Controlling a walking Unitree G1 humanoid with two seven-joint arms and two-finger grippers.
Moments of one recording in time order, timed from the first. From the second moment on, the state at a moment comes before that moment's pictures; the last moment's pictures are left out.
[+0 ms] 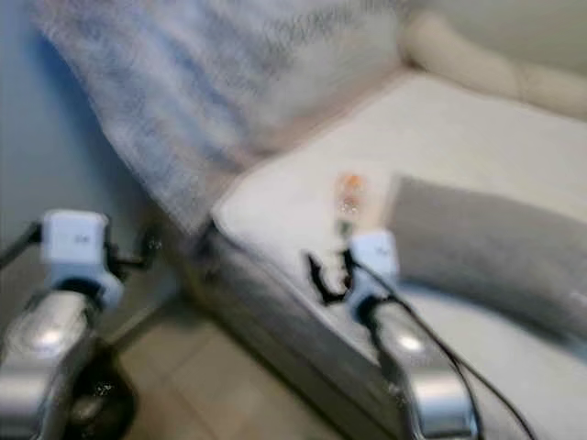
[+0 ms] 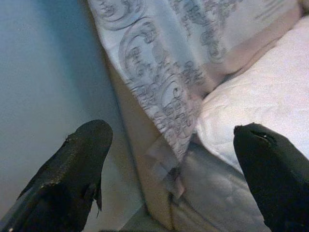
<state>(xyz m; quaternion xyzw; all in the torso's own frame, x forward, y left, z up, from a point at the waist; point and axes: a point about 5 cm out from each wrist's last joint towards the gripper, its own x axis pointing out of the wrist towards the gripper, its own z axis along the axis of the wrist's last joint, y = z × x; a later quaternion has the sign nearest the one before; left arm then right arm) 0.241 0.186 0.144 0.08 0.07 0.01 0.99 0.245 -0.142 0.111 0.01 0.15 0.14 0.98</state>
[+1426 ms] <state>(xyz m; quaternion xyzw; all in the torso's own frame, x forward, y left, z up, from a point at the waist) 0.248 0.184 0.150 0.10 0.07 -0.06 0.99 0.279 -0.148 0.100 0.00 0.24 0.07 0.97</state>
